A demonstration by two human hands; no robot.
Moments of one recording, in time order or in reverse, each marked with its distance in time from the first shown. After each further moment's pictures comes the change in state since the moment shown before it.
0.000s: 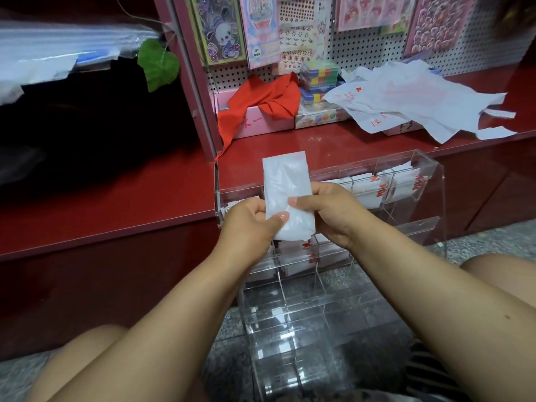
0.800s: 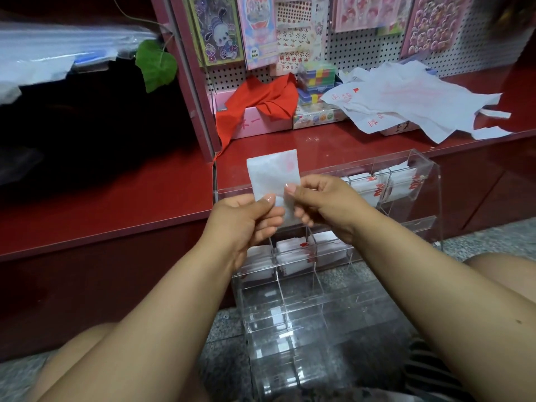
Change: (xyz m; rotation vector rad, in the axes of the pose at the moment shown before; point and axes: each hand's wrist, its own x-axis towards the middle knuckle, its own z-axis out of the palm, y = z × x) left_hand 0.006 0.013 -0.005 -0.417 -0.006 -0.195; right_hand -0.007 -0.013 0.001 -0.236 -0.001 -0.085
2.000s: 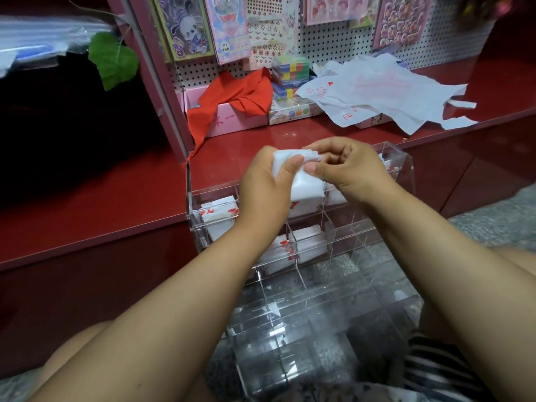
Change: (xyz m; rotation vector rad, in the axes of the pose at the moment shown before) left_hand 0.025 -0.002 0.070 0.447 0.097 0.697; right_hand -0.003 -0.017 -0.060 -0.077 0.200 -0.304
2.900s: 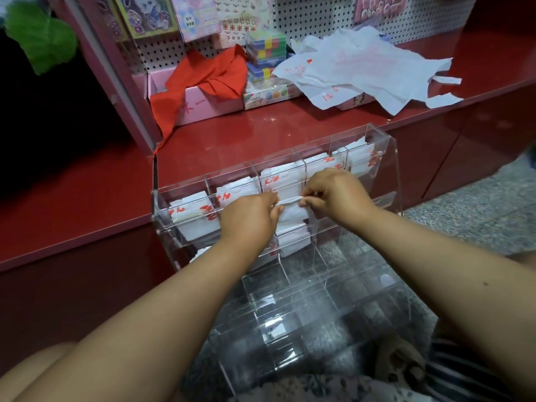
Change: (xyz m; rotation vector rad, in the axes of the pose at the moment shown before) left_hand -0.009 -0.060 0.023 0.866 -0.443 0.093; right_hand 0.000 0.090 -0.041 -1.049 -0.128 -0.310
